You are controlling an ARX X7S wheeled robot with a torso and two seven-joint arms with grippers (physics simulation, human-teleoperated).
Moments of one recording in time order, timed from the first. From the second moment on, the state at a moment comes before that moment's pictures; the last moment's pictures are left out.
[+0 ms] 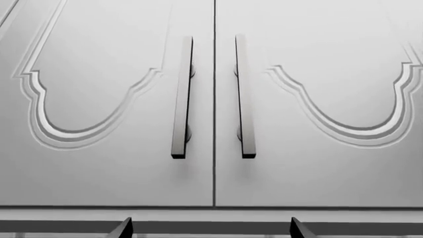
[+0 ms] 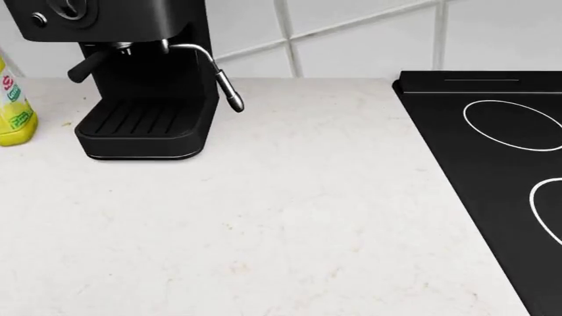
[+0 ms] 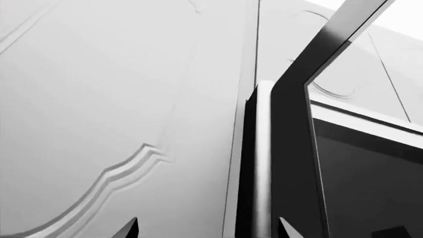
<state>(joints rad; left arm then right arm) -1.52 -0.76 -0.15 0.72 -1.58 -1.12 -0.98 2.19 0.51 -0.50 0.15 0.58 0.84 0.21</state>
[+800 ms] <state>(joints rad) -1.50 -0.76 -0.13 0.73 -1.57 -1.11 -0.98 2.16 0.53 -0.52 0.33 0.50 0.73 0.18</state>
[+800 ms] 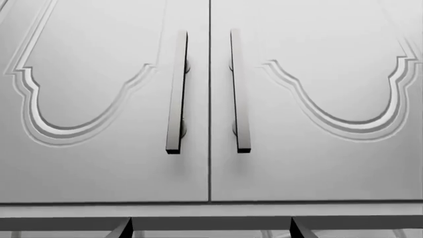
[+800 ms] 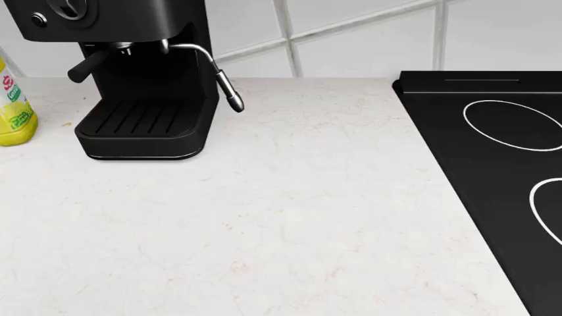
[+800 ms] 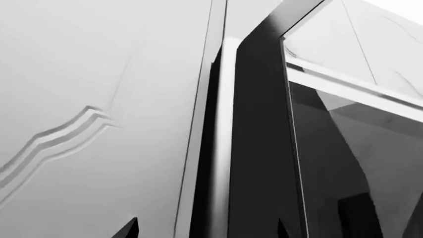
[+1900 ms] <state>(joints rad) -1.48 -0.76 -0.09 0.74 -1.55 -1.09 -0.97 2.14 0.56 -0.45 0.43 0.51 0.65 0.13</state>
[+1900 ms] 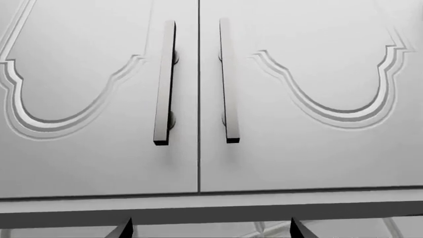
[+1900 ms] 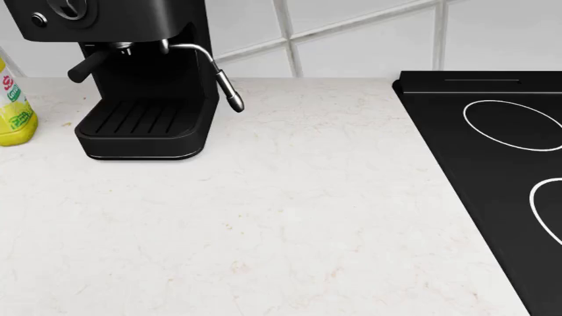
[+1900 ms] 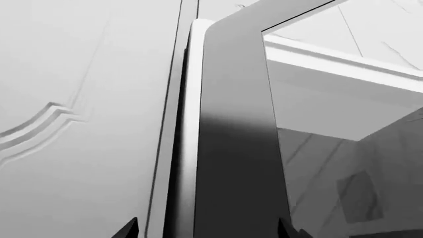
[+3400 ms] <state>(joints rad) -1.46 -0.76 -0.05 0.75 -1.54 -1.05 -0.97 2.17 0.52 -0.24 0.76 0.66 0.58 0.06</state>
